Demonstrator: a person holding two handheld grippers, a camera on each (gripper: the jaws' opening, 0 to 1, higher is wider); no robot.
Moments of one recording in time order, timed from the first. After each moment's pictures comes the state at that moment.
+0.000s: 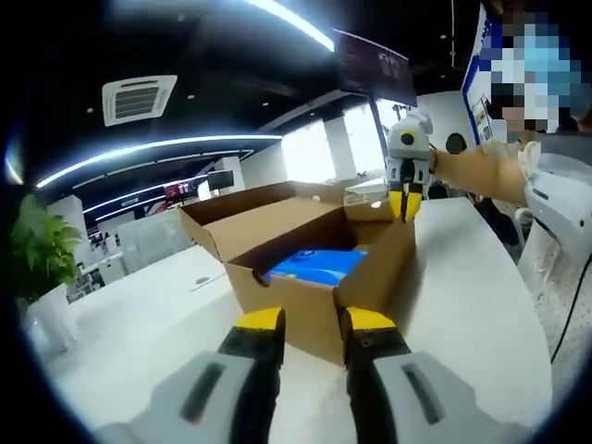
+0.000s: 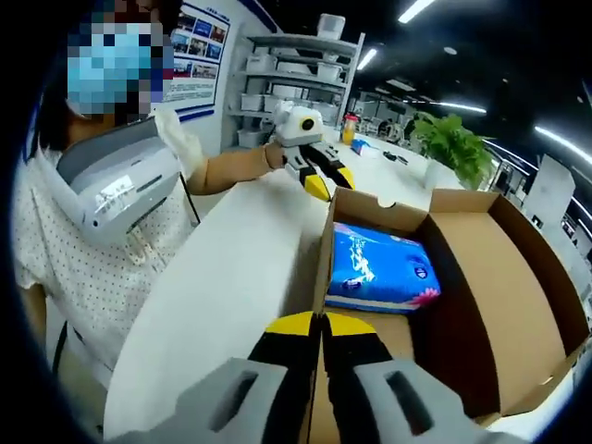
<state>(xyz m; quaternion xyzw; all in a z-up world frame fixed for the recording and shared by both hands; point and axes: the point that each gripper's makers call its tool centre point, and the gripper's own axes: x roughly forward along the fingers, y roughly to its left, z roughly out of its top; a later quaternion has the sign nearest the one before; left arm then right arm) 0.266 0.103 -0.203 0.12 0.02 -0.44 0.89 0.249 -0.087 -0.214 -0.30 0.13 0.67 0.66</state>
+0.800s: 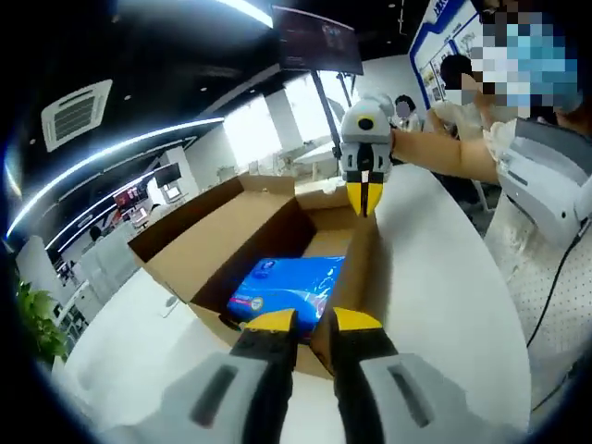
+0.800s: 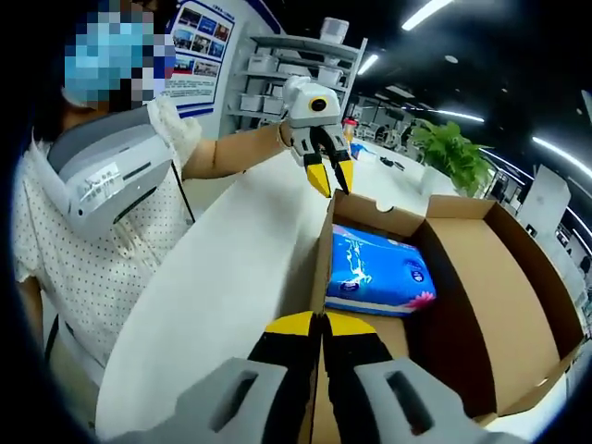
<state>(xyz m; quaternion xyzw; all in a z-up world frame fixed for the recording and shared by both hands) 0.257 0.057 -0.201 0.25 0.10 -0.54 0.80 0.249 -0.087 -0.215 -0.31 0.11 0.67 0.67</state>
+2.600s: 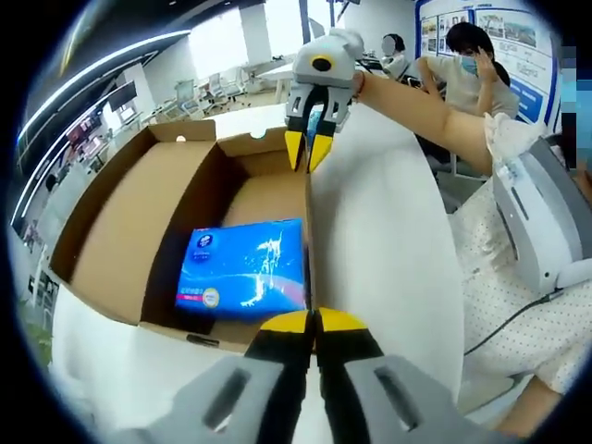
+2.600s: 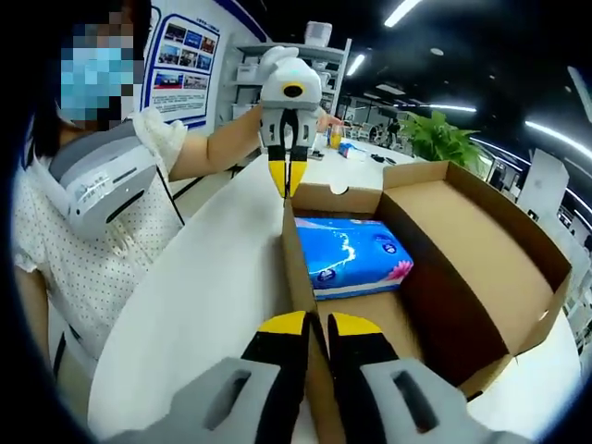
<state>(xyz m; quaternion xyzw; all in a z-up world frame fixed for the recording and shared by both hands) 0.232 0.035 -0.213 0.30 0.31 -0.55 0.71 0.280 -0.101 -0.218 -0.28 0.13 0.67 0.67</state>
